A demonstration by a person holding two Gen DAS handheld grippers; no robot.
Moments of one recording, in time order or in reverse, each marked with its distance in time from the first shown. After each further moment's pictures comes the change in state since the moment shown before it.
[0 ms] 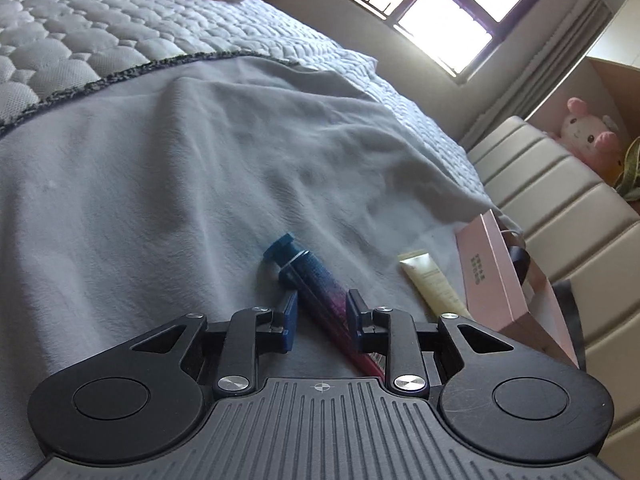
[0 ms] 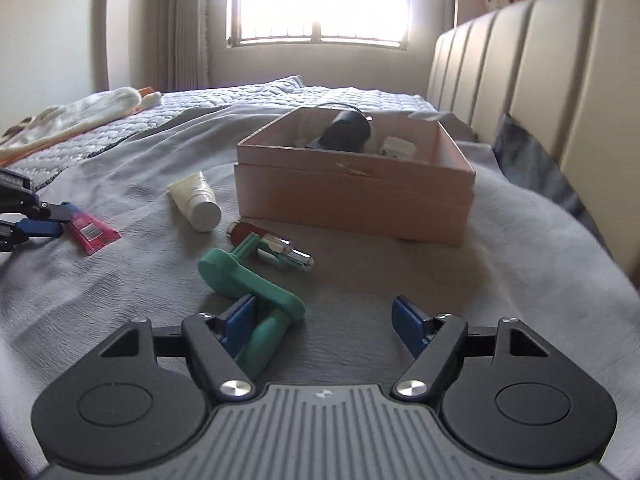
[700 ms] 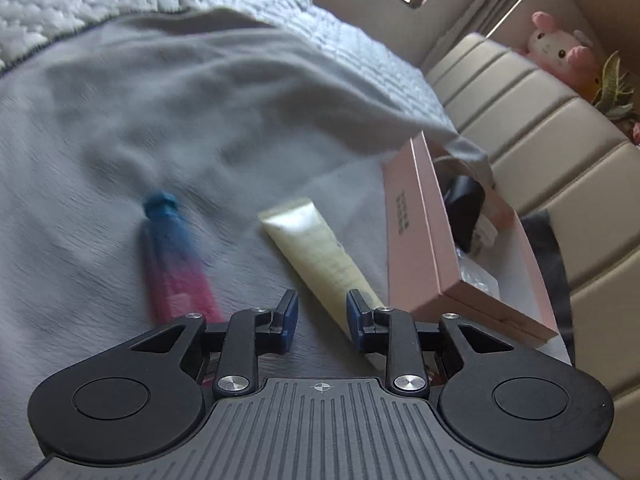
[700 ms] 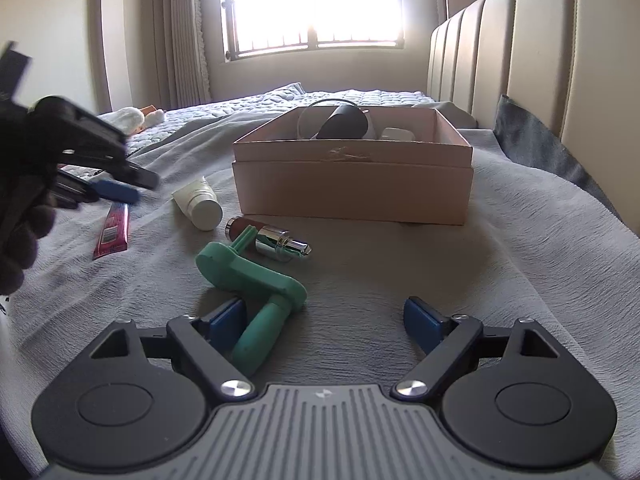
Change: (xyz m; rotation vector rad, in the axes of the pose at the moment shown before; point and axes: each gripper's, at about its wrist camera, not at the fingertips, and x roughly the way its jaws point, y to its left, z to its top) left arm 0.074 -0.103 0.002 0.137 0.225 -0.059; right arm 0.003 -0.007 -0.011 0.048 -0.028 0.039
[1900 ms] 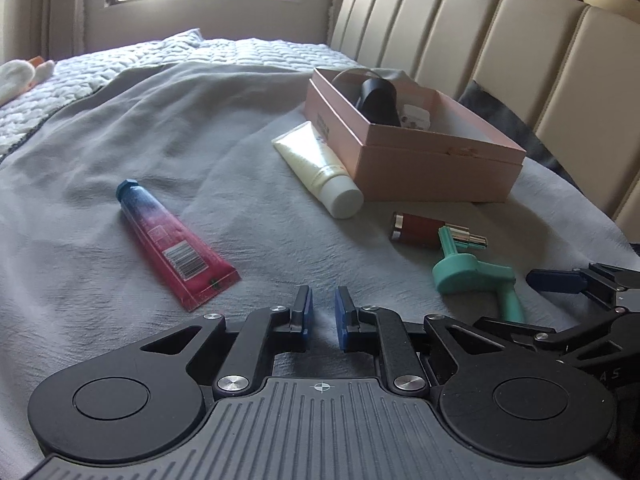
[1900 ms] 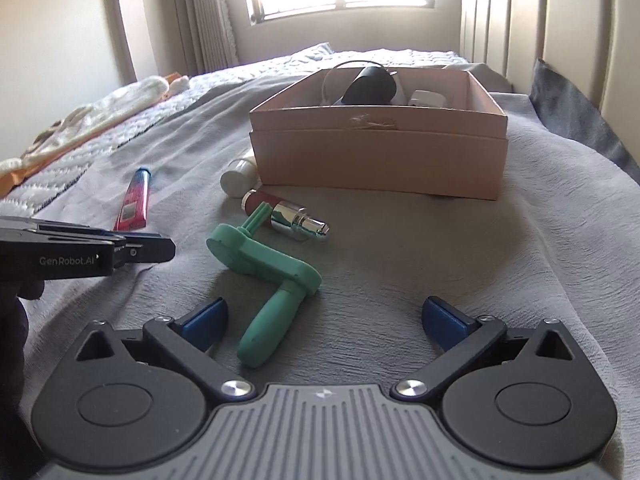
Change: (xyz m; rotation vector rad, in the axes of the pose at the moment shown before) left arm -0.040 -0.020 -0.100 0.499 -0.068 0.011; right arm 0.018 -0.007 0.011 -0.021 0.146 0.110
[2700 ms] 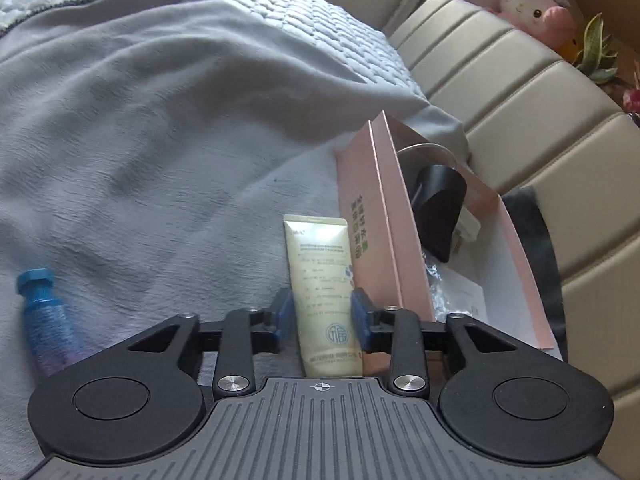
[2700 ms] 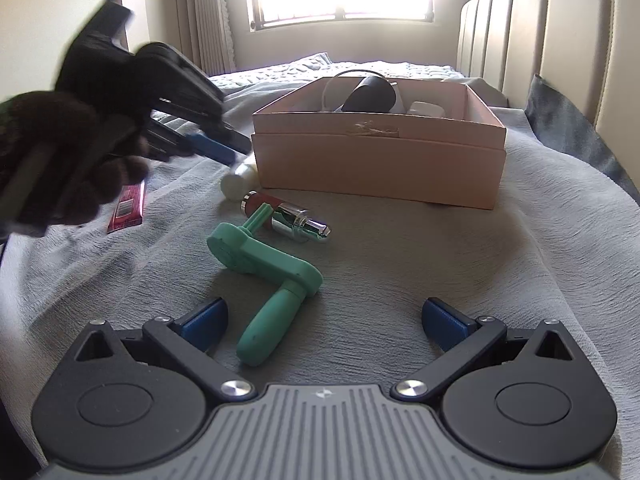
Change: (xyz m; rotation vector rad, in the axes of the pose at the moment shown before) left arm 0.108 0.053 0.117 -0.416 0.138 -0.132; right arm -0.003 0.004 -0.006 -0.016 -0.043 -0.030
